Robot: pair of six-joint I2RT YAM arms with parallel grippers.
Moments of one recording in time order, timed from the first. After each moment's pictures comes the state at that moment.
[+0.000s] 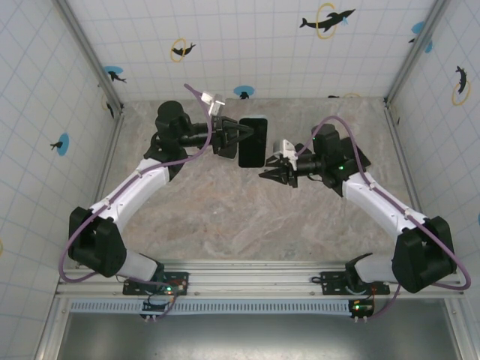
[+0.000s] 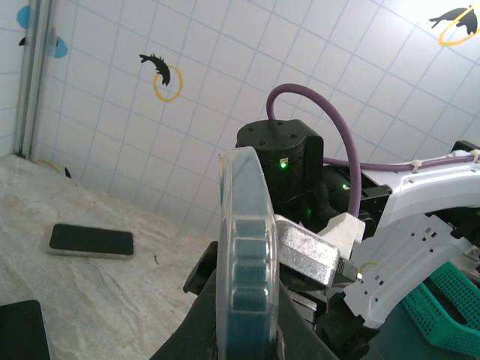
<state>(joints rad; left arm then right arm) -0.46 1.45 1.17 0.34 1.11 -0.45 0.47 1.33 0.94 -0.09 -1.01 -0.51</state>
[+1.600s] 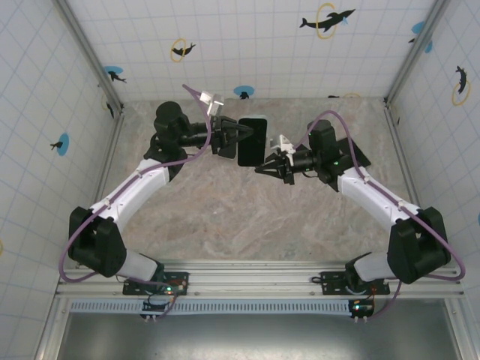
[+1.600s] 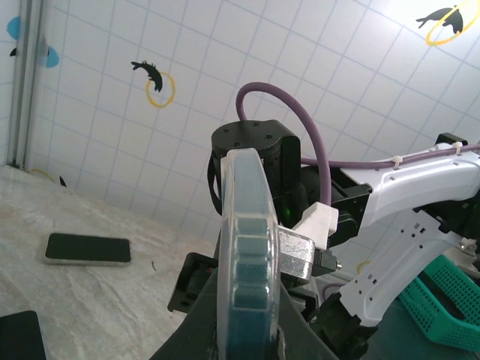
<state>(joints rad) -0.46 1.45 1.16 0.40 1.13 -0.47 0.47 1.40 0.99 -0.06 -1.09 -0.43</state>
